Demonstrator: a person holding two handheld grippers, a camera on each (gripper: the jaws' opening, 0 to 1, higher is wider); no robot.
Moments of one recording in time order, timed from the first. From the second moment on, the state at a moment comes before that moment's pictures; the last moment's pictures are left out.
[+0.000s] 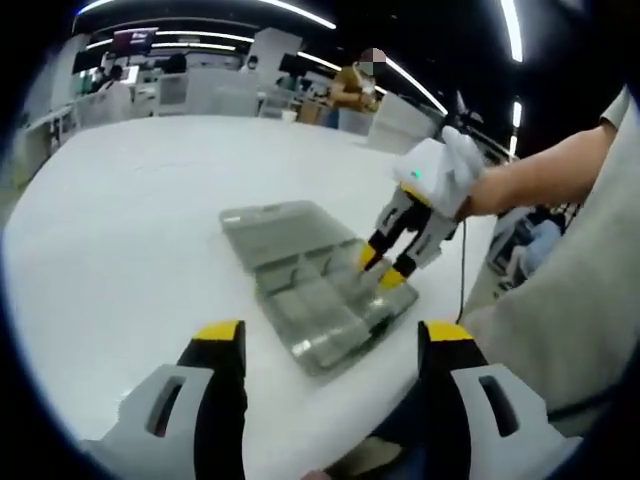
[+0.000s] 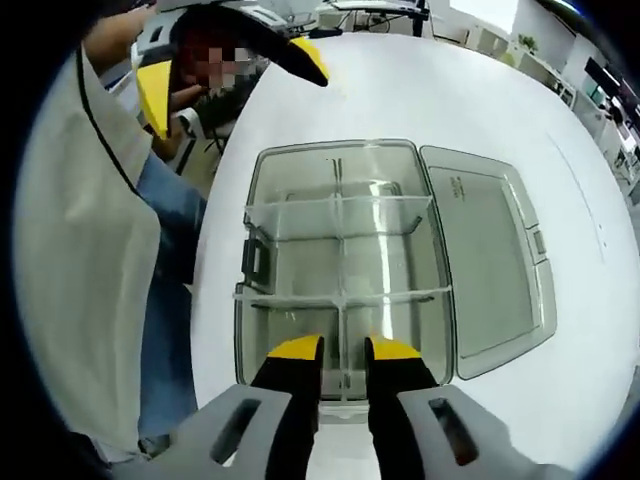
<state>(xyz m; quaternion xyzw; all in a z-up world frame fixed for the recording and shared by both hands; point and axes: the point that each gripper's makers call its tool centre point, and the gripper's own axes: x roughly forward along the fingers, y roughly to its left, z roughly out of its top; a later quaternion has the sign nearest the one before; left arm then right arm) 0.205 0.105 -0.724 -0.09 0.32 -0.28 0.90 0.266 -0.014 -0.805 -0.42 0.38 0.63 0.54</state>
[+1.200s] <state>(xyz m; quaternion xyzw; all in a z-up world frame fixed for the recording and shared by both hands) 0.197 0.217 -0.757 -0.02 0.36 -0.20 0.91 0.249 -0.015 -0.760 -0.31 0.36 0.61 0.63</state>
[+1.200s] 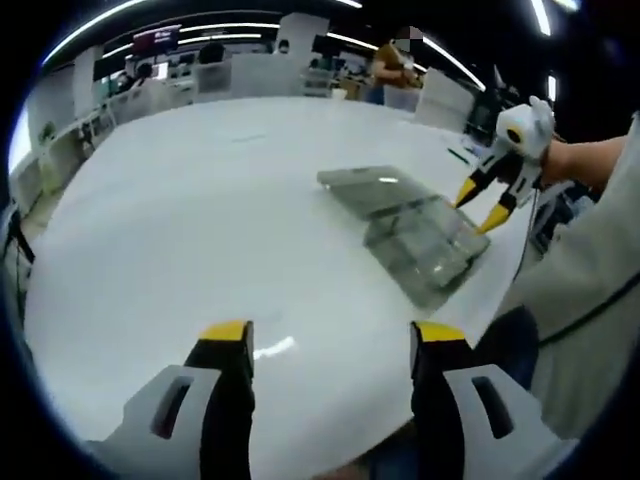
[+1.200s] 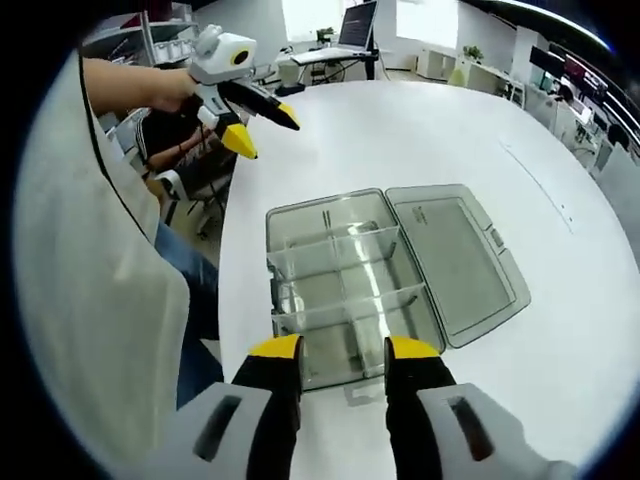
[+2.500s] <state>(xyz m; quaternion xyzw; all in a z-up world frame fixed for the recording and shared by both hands) 0.208 0.236 -0.784 0.20 0.42 -0.37 0.81 0.235 -0.021 -0.741 -0.26 0.35 0.59 0.67</state>
